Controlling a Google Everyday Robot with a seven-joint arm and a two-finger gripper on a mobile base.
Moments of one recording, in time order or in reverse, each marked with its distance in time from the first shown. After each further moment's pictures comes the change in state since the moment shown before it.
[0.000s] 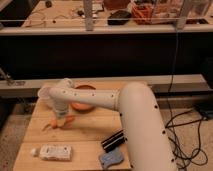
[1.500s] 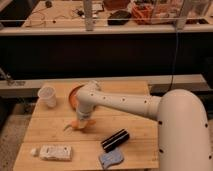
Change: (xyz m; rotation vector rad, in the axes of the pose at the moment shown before) arm 0.120 0.082 -0.047 0.037 -0.009 0.191
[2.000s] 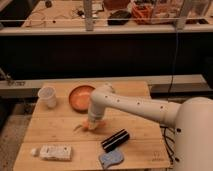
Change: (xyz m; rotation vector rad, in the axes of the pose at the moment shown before) arm 0.055 0.018 -0.018 0.013 0.007 0.062
